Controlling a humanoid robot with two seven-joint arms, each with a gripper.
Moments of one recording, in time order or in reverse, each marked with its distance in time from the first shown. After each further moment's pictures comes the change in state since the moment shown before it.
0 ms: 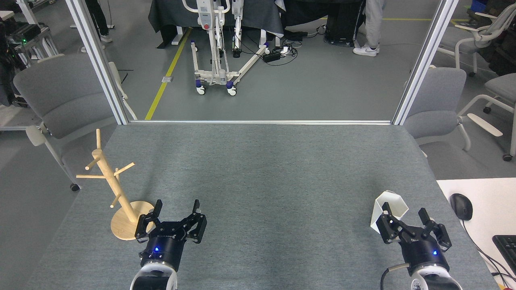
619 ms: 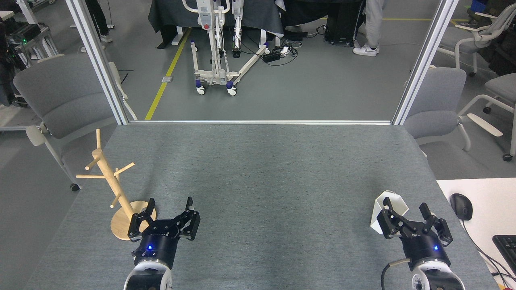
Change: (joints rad) left arm -0.004 0.002 0.037 -0.013 0.008 0.000 -0.006; right arm -0.019 -0.006 0.000 -0.003 0.000 0.000 0.001
